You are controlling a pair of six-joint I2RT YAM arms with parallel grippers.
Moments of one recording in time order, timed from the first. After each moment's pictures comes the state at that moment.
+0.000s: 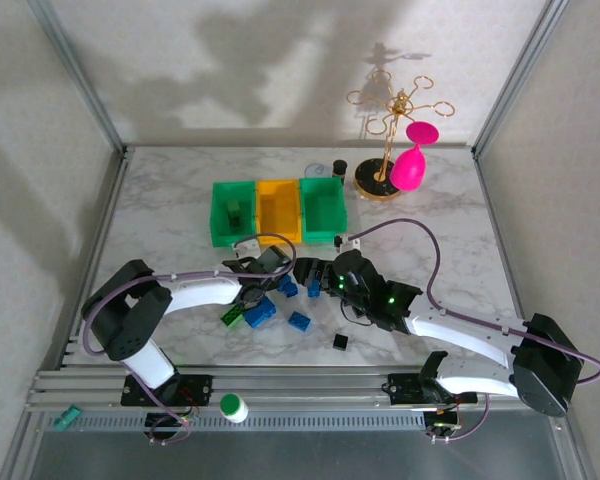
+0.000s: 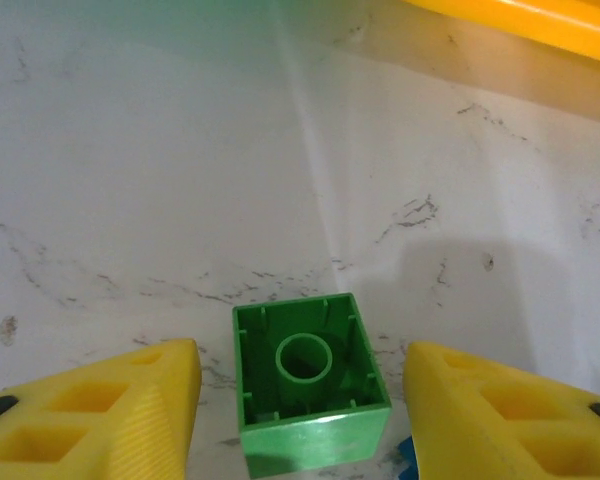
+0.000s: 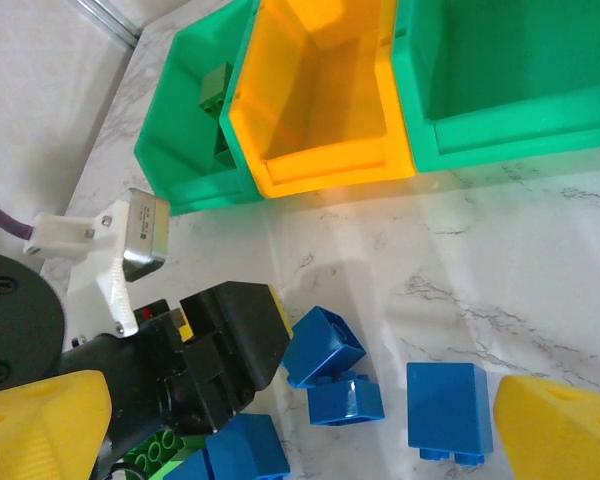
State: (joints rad) left arm -0.78 1.64 0.81 -0.32 -0.46 -1.06; right arm 0.98 1.16 0.65 -0.02 0.24 0.84
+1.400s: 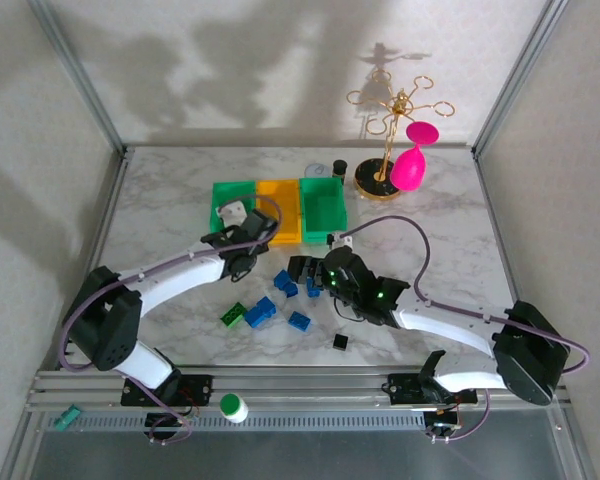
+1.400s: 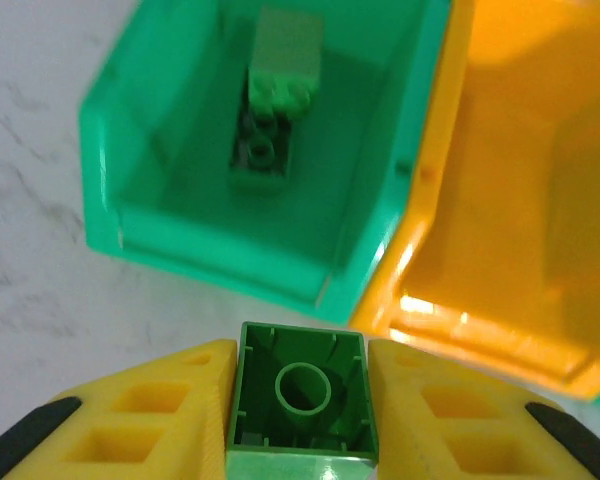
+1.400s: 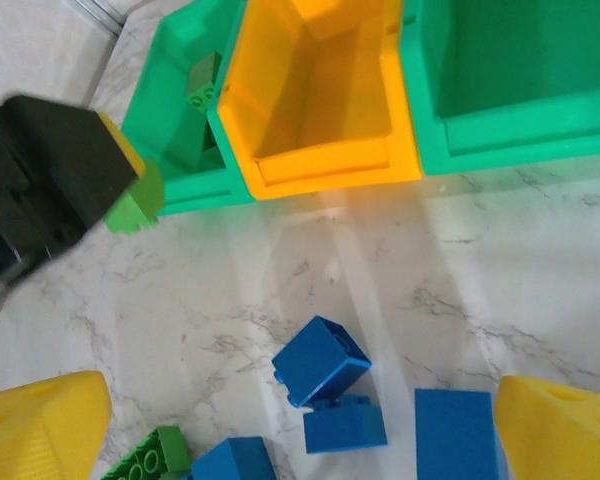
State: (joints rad) left arm -0.60 1.54 1.04 -0.44 -0.57 -0.88; right arm 0.97 1.28 0.69 0.03 0.23 0.82
